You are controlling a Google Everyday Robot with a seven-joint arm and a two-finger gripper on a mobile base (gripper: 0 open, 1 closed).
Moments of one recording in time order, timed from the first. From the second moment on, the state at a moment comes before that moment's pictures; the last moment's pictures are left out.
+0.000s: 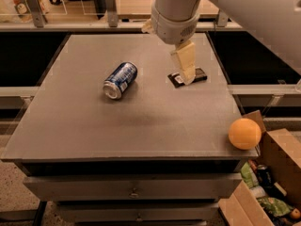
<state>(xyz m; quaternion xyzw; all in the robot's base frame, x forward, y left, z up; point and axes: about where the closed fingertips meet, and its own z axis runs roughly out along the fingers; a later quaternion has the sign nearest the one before) 0.593 -0.050 0.939 -0.87 0.46 -0.15 0.11</state>
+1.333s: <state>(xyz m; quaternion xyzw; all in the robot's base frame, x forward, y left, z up) 0.594 0.029 0.893 -0.94 0.30 -0.11 0.11</state>
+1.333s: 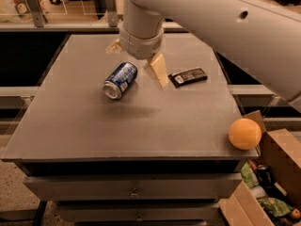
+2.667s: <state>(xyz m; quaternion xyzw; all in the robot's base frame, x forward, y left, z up) 0.622 0.064 0.843 -0.95 0.27 -0.10 0.07</state>
